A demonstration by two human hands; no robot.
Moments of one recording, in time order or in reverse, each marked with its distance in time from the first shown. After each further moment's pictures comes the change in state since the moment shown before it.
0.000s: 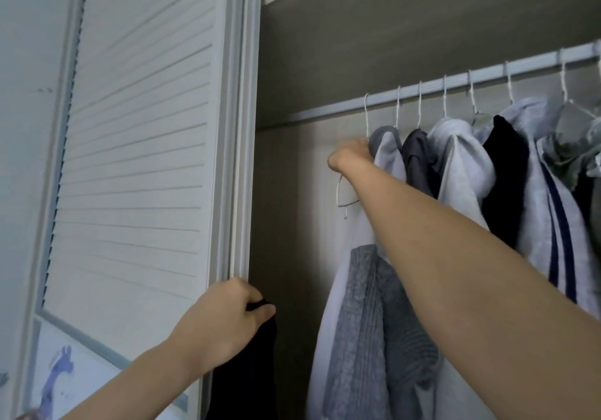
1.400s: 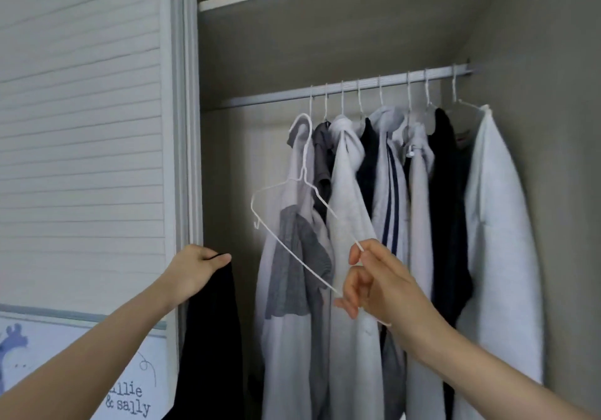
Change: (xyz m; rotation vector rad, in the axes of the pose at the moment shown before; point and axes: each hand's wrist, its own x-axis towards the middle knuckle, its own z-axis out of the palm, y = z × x) left_hand -0.033 0.005 -0.009 -0.410 -0.066 -0.079; right_hand -0.356 0.158 -0.039 1.413 -0.321 -0.065
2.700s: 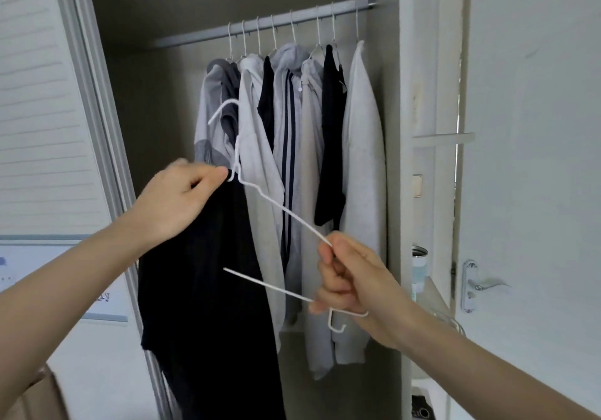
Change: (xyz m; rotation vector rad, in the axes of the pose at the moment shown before) left_hand -0.196 0.181 0.067 0.242 0.004 0.510; right_hand -0.219 -0.060 -0.094 0.298 -0.114 0.230
